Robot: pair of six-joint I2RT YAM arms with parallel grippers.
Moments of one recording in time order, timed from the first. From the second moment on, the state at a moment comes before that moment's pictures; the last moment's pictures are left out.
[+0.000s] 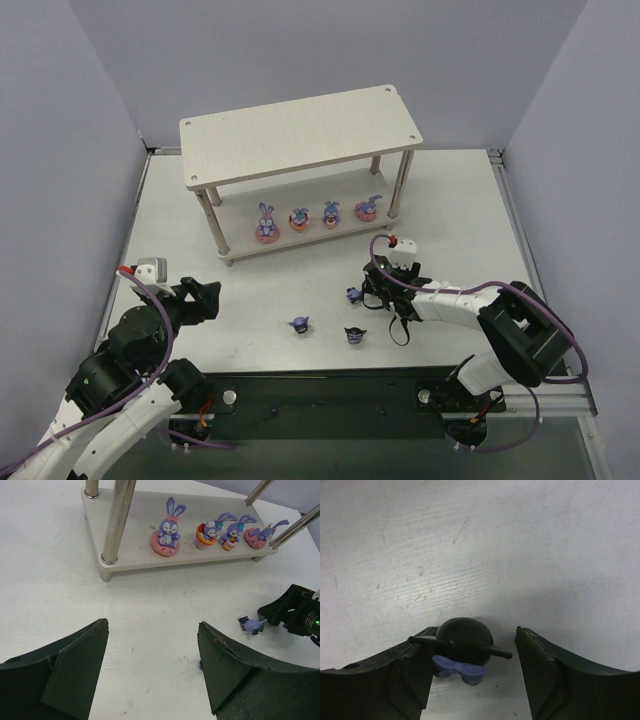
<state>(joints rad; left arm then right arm) -0.74 0.23 0.71 -0.76 -0.54 -0.52 0.71 1.46 0.54 -0.01 0.61 0.69</state>
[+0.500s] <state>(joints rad) -0.74 0.23 0.71 -0.76 -0.54 -0.52 0.86 1.61 0.64 -0.15 0.91 1.02</state>
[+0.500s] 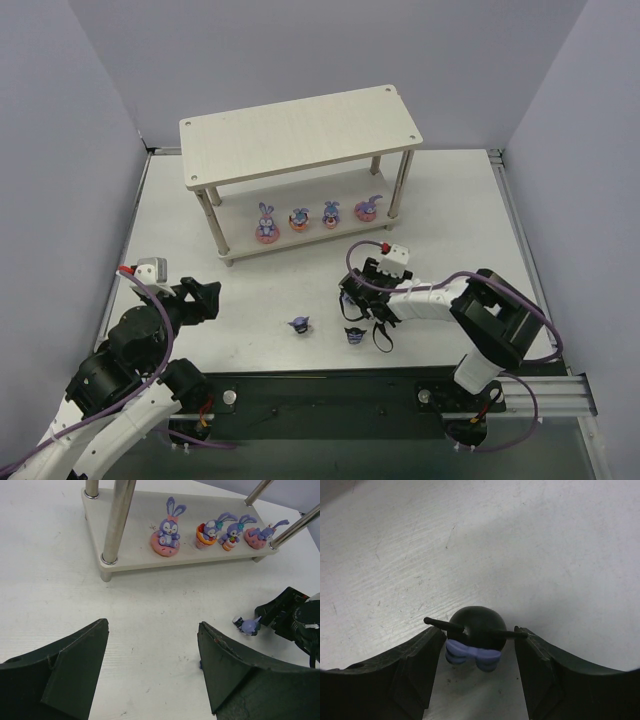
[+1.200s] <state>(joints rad) -0.74 0.23 0.71 -0.76 -0.54 -0.52 0.88 1.64 0.67 -0.26 0.96 1.14</state>
